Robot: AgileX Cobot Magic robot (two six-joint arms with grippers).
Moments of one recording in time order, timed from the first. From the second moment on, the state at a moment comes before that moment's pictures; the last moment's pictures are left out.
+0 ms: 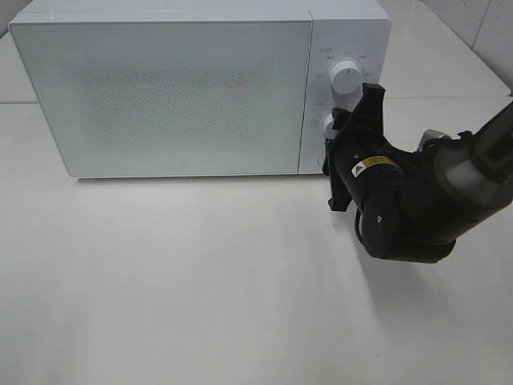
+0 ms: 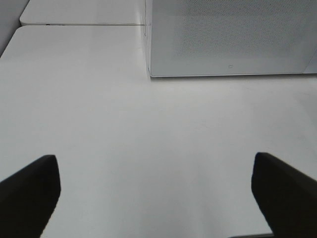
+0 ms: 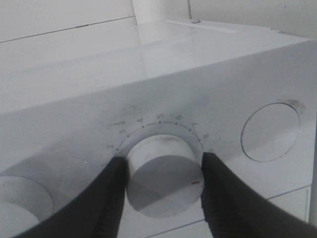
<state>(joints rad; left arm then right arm) 0.10 -0.01 -0.52 -0.22 1.09 0.16 0.56 2.09 -0.76 0.58 -1.19 1.55</state>
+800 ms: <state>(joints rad) 0.10 -0.01 -0.52 -0.22 1.09 0.16 0.57 2.09 -0.77 0.62 -1.19 1.50</state>
